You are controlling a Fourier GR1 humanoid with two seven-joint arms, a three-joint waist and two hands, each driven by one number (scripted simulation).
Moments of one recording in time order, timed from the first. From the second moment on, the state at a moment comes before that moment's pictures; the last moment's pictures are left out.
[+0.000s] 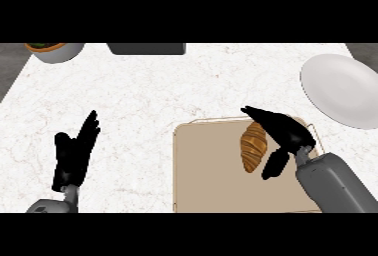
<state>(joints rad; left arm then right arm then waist) -0.04 0.27 -0.15 -1.45 0.09 0.26 0.20 -0.38 -0.38 0.37 -1.39 0.55 0.39 0.29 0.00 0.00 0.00</state>
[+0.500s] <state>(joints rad) -0.03 0.21 -0.12 -1.47 0.03 0.24 0.22 -0.37 -0.29 0.32 -1.30 0.67 0.41 0.22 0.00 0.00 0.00</state>
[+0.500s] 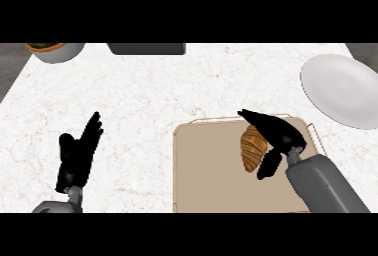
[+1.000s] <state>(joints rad) -0.01 0.19 -0.09 -1.50 0.00 0.20 0.22 -0.39 -0.28 0.28 -1.23 0.80 0.33 0.05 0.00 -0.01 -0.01</state>
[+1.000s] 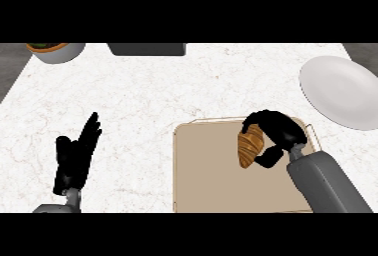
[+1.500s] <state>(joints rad) -0.01 0.16 -0.08 -1.50 -0.03 0.20 0.23 -0.43 -0.31 0.18 -1.16 0.87 0.21 -0.06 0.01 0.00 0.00</state>
